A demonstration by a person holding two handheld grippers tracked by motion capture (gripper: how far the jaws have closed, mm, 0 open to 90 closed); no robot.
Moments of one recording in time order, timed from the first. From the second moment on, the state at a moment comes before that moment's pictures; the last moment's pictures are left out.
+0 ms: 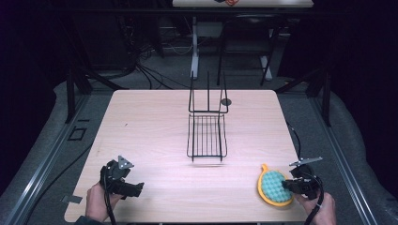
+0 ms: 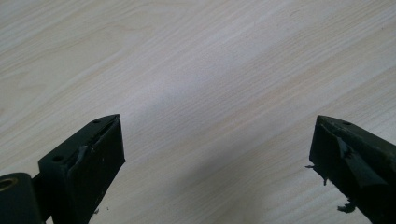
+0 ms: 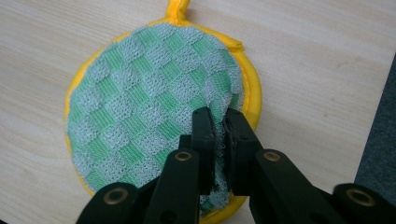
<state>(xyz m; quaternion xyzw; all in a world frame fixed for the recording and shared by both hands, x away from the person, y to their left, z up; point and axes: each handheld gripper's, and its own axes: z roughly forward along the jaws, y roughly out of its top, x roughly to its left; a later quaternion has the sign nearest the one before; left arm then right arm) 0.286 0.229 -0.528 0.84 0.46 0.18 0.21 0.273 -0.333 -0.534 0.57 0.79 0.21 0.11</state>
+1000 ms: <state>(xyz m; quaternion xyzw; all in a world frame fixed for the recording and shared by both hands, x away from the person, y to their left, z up) 0.287 0.229 -0.528 0.84 0.46 0.18 0.22 0.261 -0.325 -0.506 0.53 0.78 0.29 0.13</state>
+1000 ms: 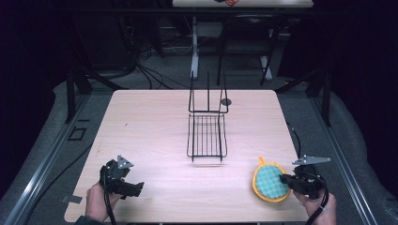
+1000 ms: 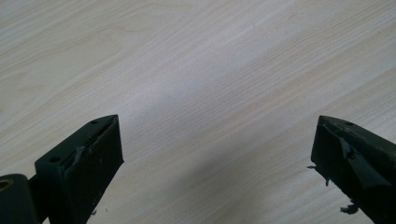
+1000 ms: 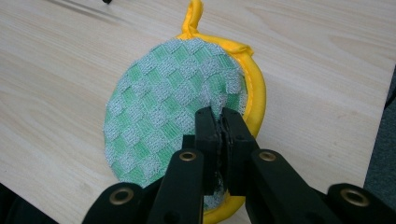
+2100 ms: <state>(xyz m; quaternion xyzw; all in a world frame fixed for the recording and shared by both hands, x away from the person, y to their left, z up) 0.287 0.228 -0.529 0.85 0.46 0.18 0.21 0.273 -0.315 -0.484 0.52 0.78 0.33 0.16</state>
